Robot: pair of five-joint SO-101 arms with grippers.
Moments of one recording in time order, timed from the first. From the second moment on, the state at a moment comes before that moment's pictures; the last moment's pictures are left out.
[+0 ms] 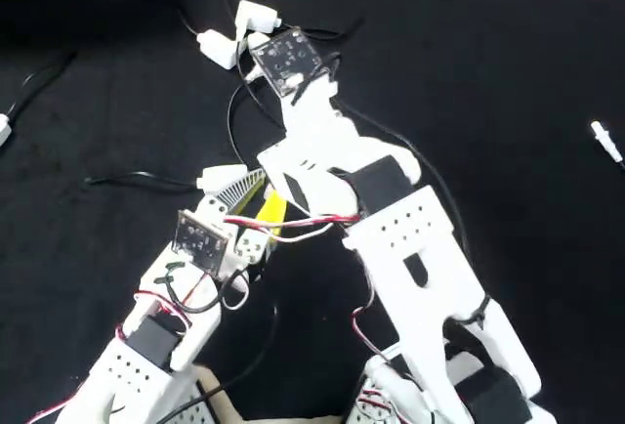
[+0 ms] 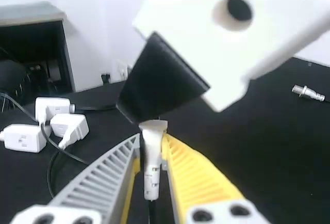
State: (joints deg) left arm 27.1 -91.9 96.8 4.9 -1.9; right arm -28.1 -26.0 21.2 63.2 5.1
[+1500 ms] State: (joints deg) left arm 9.6 -92.1 85.6 28.4 16.2; right arm 10.1 -23.7 42.2 46.9 -10.9
